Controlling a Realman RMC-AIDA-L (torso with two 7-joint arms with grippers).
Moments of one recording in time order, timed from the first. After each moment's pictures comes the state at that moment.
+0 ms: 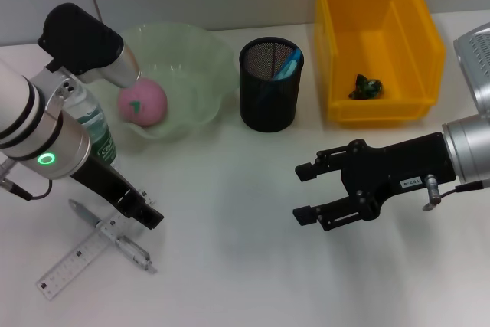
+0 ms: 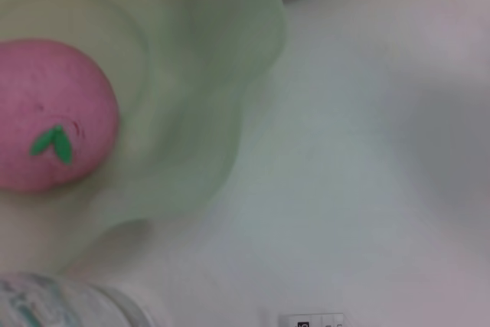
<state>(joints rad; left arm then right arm) -0.70 -2.08 1.44 1.15 2.60 1.50 -2.52 0.54 1.99 -1.09 -0.74 -1.91 -1.57 1.49</state>
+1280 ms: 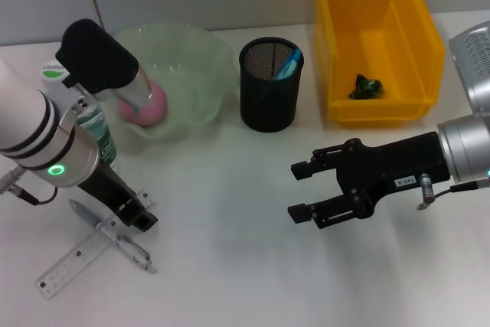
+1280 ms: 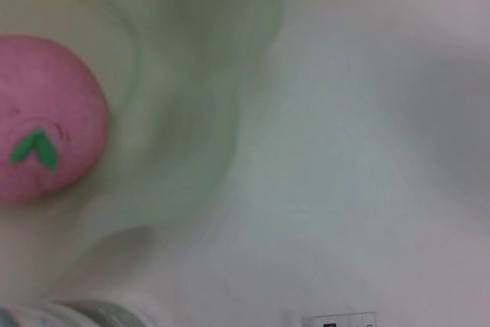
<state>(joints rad) -0.71 -2.08 1.50 1.08 2.62 1.42 -2.47 0.54 2.00 -1.08 -0.75 -1.91 -1.56 1.50</state>
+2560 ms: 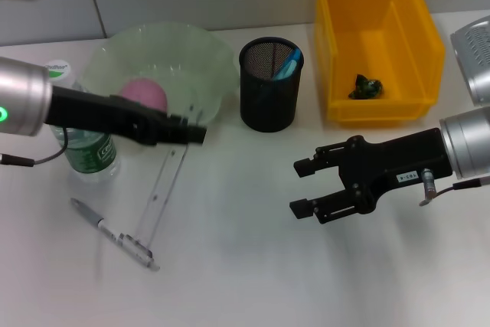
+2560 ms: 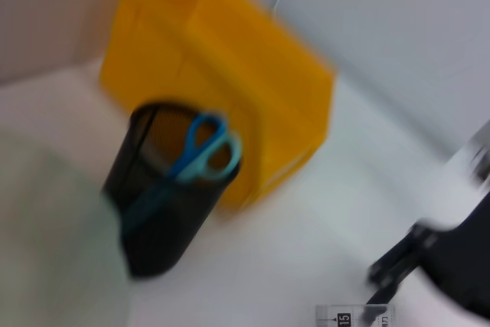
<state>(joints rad) -0.62 -2.06 1.07 1.15 2.12 1.58 -2.30 0.55 2.00 -1.08 -0.74 -1.91 -1.56 1.55</state>
